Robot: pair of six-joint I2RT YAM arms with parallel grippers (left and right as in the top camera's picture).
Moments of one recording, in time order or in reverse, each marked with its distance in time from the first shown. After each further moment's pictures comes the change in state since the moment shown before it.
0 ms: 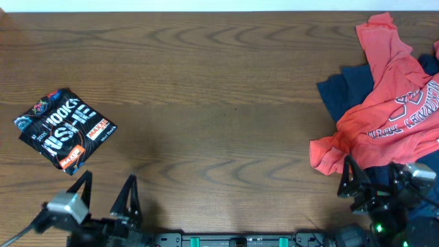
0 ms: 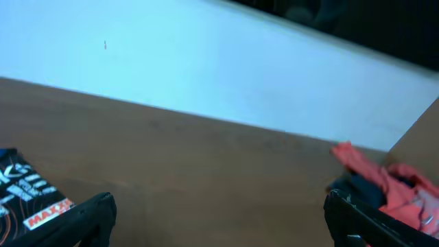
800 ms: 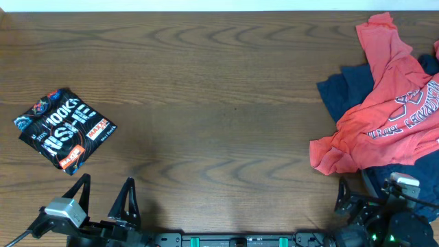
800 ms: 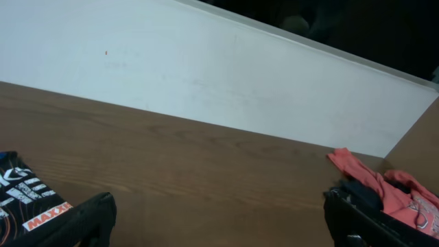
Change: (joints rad) left arm 0.000 -0.023 -0.001 -0.003 -0.002 -0.001; right arm 0.000 -0.019 -0.006 -0.274 0.006 0.008
